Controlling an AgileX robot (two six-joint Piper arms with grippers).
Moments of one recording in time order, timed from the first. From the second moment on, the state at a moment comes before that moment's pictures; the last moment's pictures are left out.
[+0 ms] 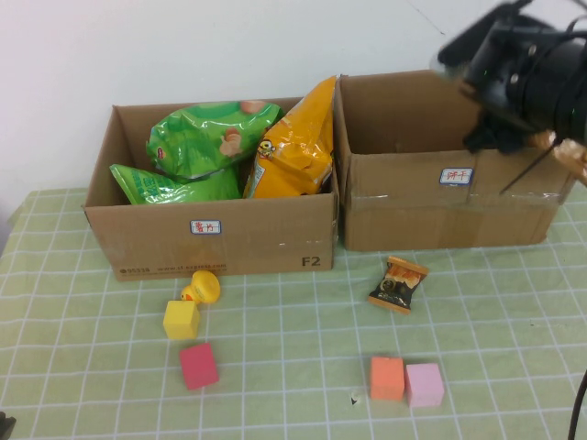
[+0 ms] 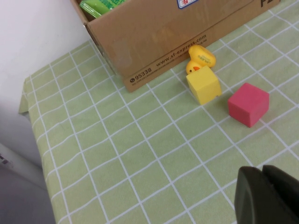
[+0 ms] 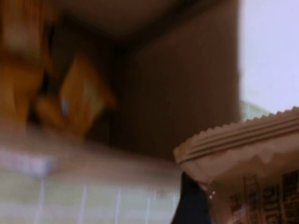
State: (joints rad) right arm 0.48 2.00 -1.75 -0.89 1.09 0.43; left arm -0.39 0.30 -0.33 0.26 0.64 -0.03
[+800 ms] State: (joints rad) right arm 0.48 2.14 -1.83 -1.15 0.42 0.56; left arm -0.39 0.30 -0.33 0.27 0.63 -0.03
